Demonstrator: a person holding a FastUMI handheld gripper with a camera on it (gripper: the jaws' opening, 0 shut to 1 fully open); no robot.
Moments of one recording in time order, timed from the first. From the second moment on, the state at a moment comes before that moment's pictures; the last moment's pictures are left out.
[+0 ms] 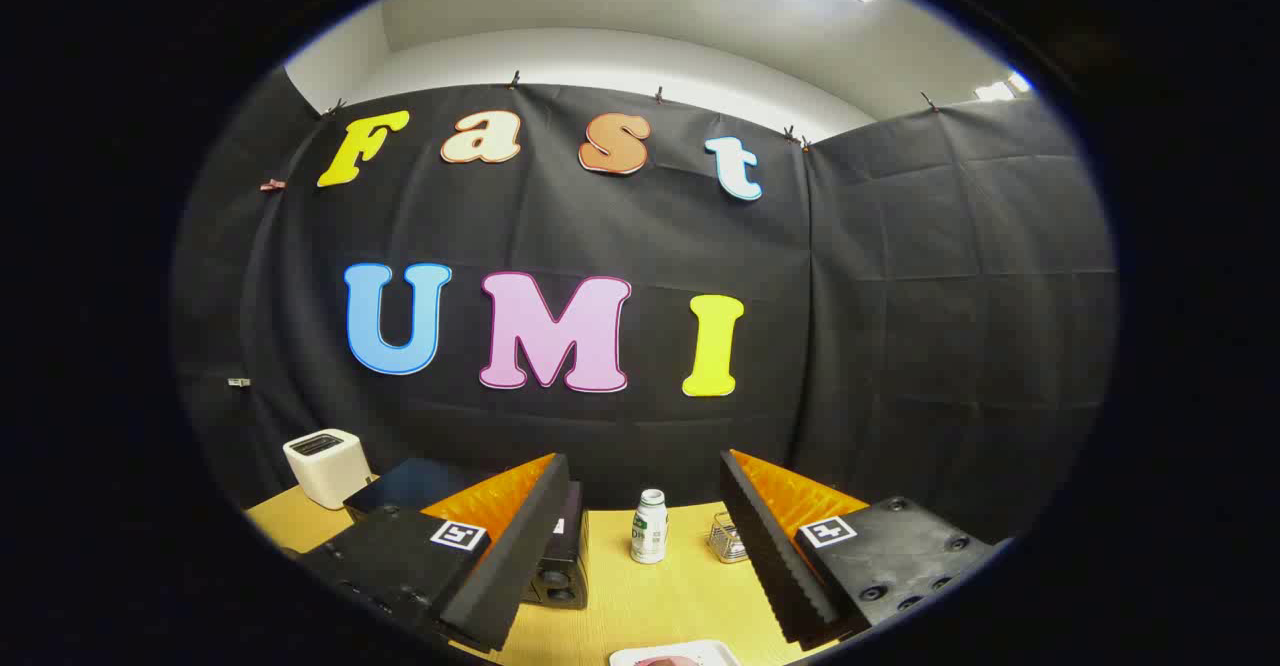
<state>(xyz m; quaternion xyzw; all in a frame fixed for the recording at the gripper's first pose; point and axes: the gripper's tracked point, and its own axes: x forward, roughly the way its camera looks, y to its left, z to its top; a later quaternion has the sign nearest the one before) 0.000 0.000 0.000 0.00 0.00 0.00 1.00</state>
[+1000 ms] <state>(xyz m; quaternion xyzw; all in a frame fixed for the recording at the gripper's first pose) -0.004 0.040 -0.011 0.02 0.02 0.03 1.00</state>
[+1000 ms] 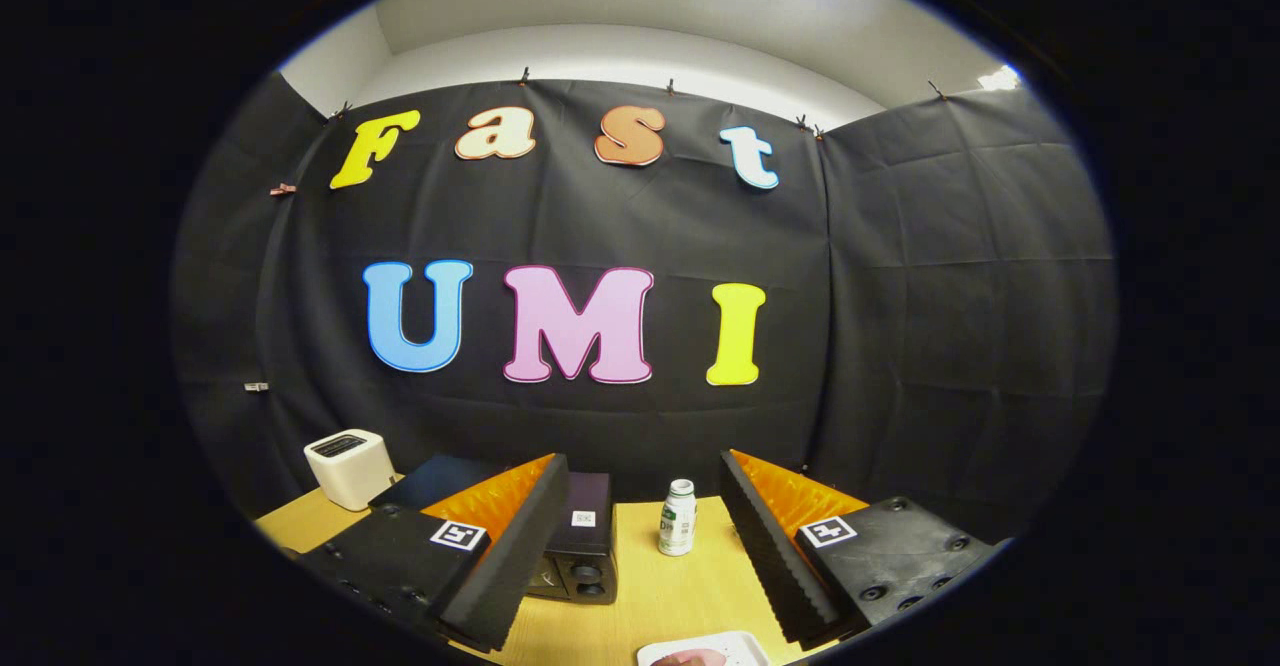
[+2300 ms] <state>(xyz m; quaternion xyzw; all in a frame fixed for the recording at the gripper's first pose) 0.059 0.265 -0.225 0.01 0.26 0.05 0.96</state>
